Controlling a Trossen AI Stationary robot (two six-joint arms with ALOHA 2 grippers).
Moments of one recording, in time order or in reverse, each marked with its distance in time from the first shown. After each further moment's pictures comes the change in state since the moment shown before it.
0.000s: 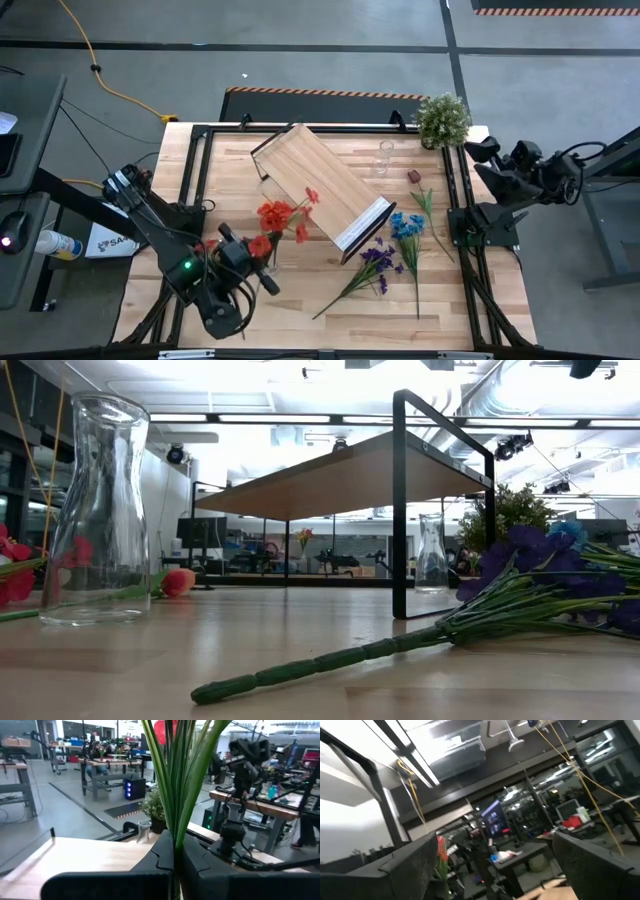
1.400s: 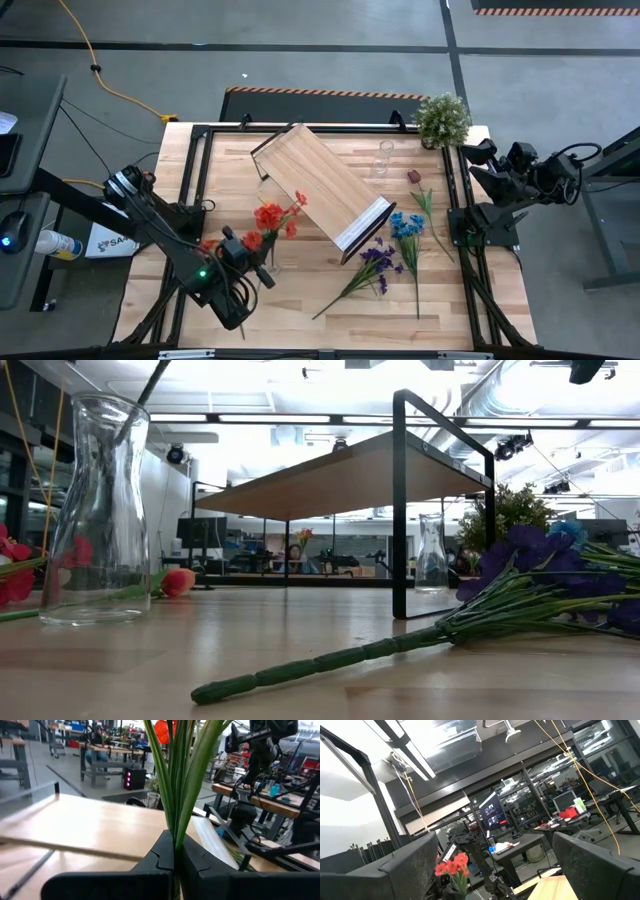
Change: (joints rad) left arm -0.006 0.012 -0.300 -0.179 0.029 -0.595; right arm 0.000 0.000 0.000 -0.048 0.004 0.038
